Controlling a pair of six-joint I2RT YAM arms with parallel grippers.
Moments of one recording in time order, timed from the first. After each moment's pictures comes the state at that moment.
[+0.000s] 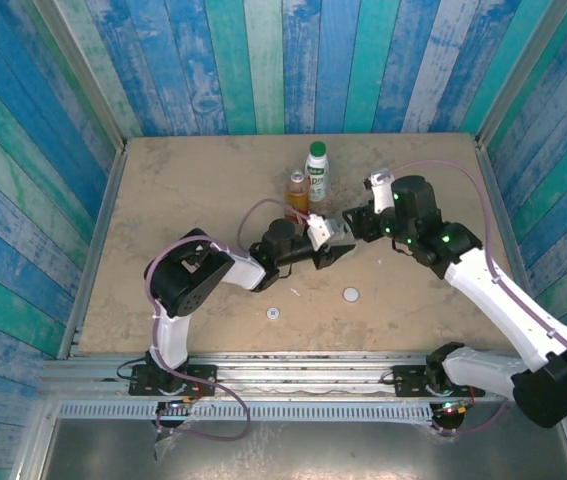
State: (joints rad) left arm -0.78 1.96 0.80 1.06 0.45 0.10; right arm 0.51 1.12 1.01 -0.46 -0.07 0.12
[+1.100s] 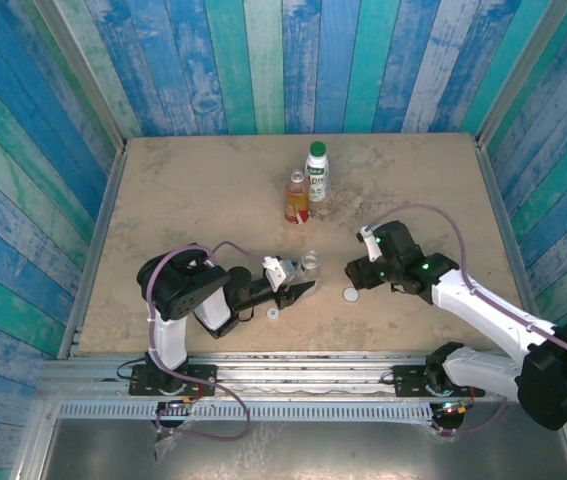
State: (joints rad) left arm -0.76 1.92 0.26 1.56 0.36 0.03; right arm 0.58 1.13 0.66 -0.47 -0.02 0.19
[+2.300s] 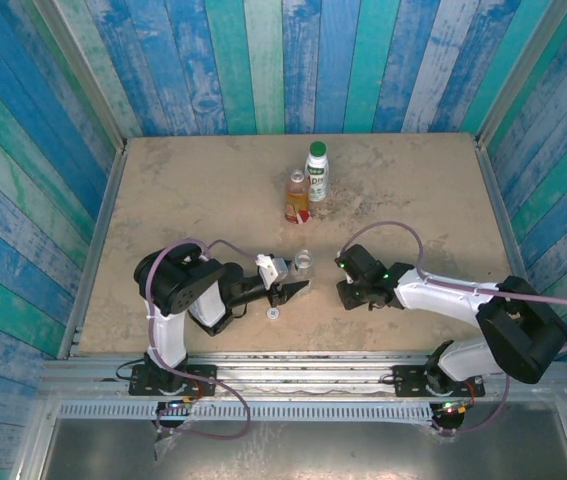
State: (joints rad) left arm -0.68 1.93 0.25 1.58 0.50 0.05; right arm 0.77 1.39 0.61 -0.37 0.09 0.35
